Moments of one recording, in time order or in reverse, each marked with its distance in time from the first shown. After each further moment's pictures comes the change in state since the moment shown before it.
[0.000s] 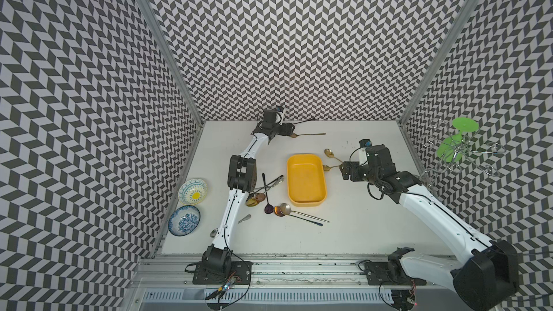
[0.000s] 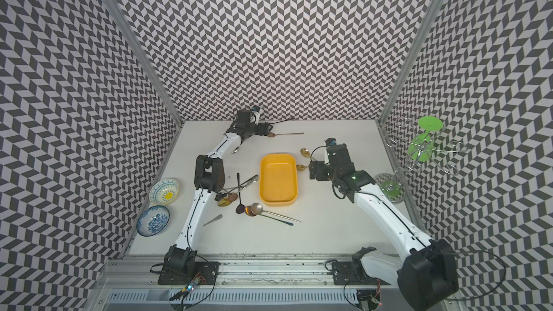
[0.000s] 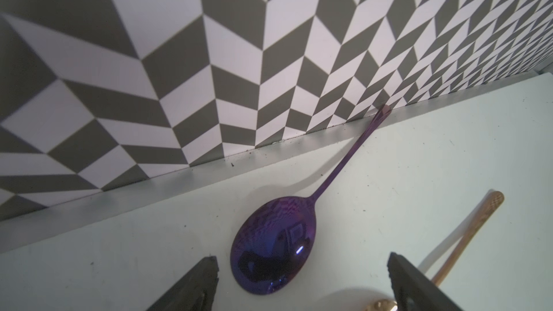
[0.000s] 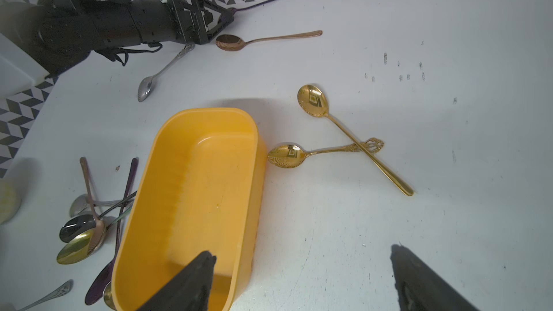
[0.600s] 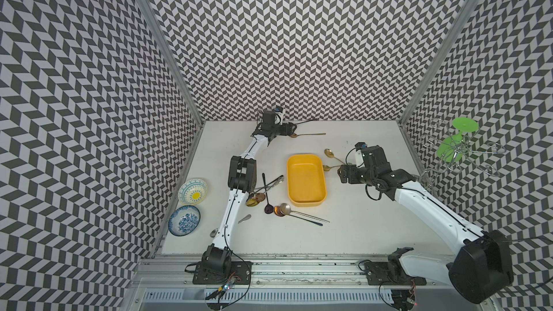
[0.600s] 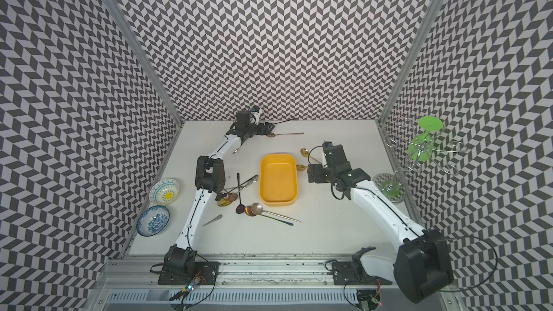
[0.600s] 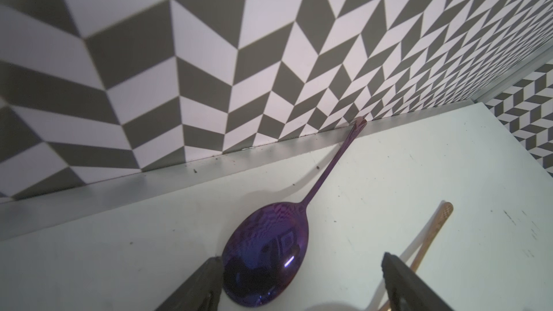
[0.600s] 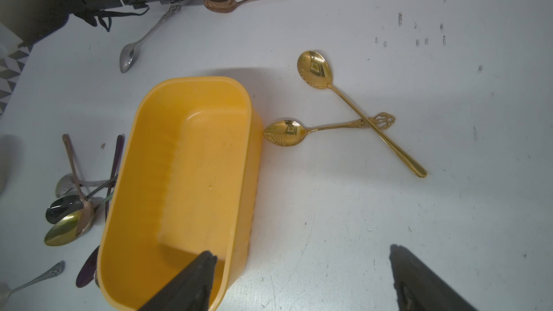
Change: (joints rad) left arm -0.009 0.035 0.014 0.079 0.120 -0.108; right arm 0.000 0.045 0.005 -0.041 -0.027 -0.003
